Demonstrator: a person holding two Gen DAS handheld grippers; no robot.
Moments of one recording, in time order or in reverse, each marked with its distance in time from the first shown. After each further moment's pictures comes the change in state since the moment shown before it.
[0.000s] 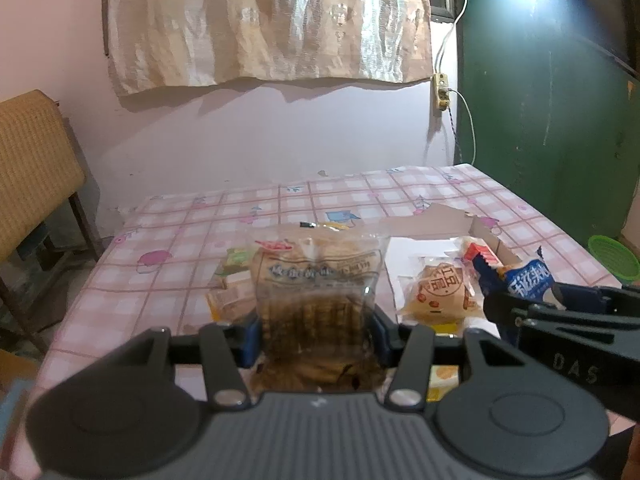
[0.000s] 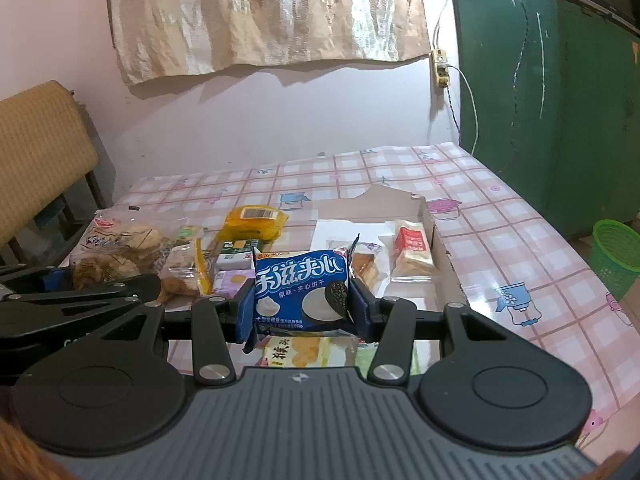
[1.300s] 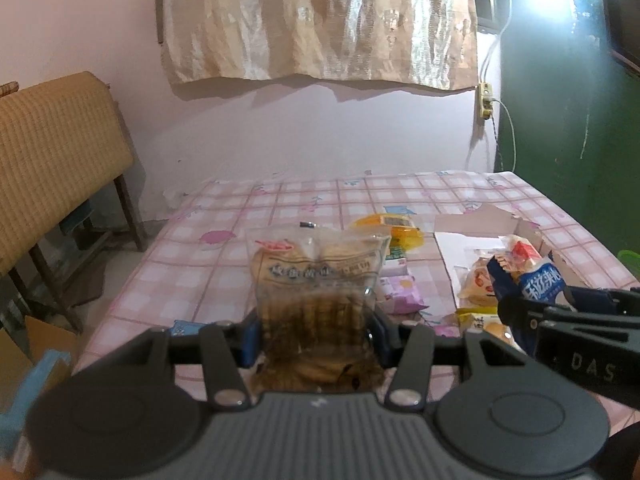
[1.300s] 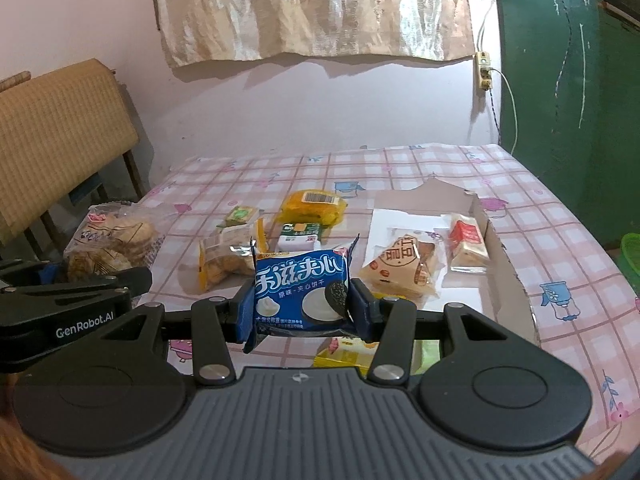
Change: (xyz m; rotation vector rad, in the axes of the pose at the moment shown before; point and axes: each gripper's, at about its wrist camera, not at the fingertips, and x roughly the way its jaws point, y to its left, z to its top) left arm -0.023 0.040 -0.020 -0.071 -0.004 0.105; right arm -0.001 0.028 -0.007 -0.077 0.026 0.111
